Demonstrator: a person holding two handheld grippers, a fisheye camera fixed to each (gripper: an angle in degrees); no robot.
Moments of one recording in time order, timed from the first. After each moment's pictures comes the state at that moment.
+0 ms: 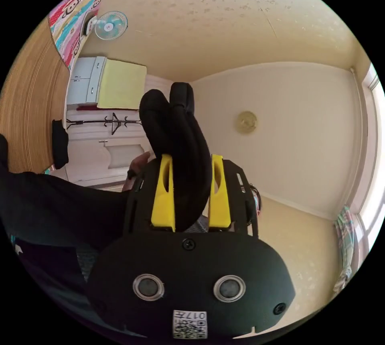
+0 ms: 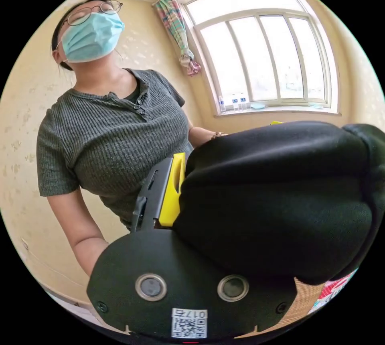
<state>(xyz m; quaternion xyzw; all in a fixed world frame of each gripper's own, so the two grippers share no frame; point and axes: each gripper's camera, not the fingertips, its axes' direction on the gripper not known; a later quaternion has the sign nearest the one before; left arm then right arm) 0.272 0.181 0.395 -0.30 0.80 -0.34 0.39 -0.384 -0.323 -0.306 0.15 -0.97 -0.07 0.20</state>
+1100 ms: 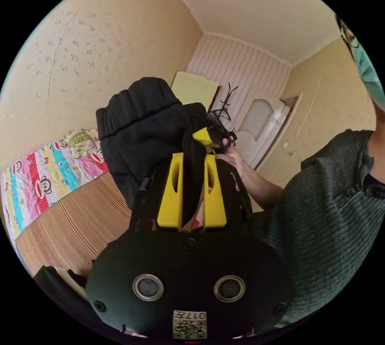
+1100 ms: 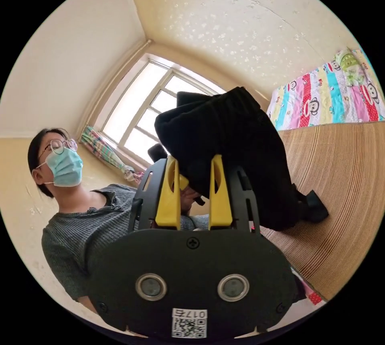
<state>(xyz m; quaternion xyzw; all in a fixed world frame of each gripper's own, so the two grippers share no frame) 0.330 0.154 0.185 -0.14 0.55 0.20 0.80 -0.448 -0.269 -0.366 -0.15 -0.88 0.38 0.23</state>
